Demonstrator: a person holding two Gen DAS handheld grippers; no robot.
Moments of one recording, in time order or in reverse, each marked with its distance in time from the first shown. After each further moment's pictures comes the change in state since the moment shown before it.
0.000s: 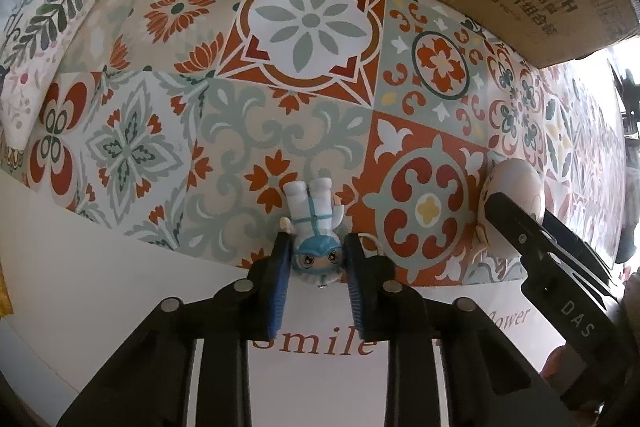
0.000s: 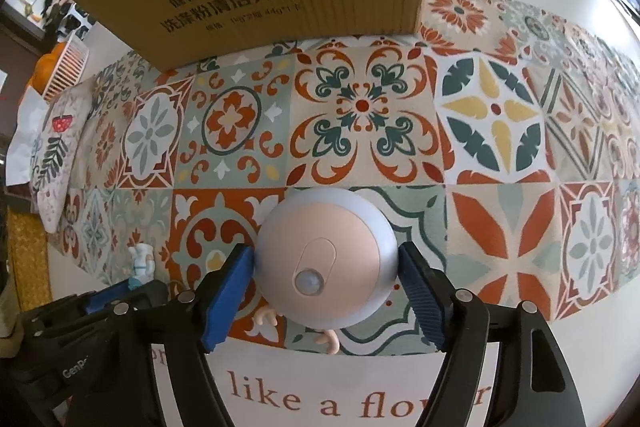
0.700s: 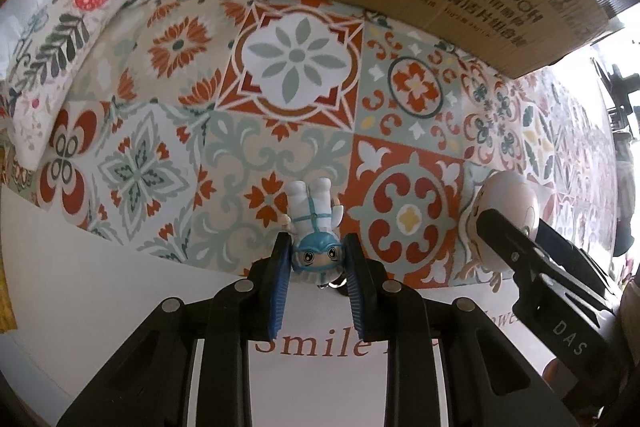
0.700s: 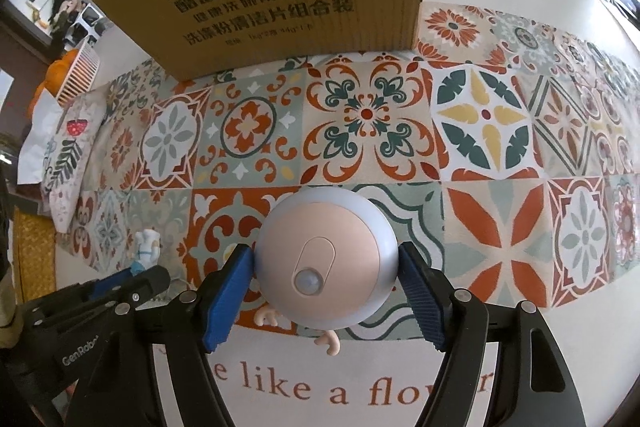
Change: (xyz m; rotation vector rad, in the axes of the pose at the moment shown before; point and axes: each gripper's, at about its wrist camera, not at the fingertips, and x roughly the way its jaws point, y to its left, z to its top) left arm -0.033 -0.002 -0.004 0.050 -0.099 -0.019; right arm -0.023 0.002 -0.010 0.001 -0.056 0.013
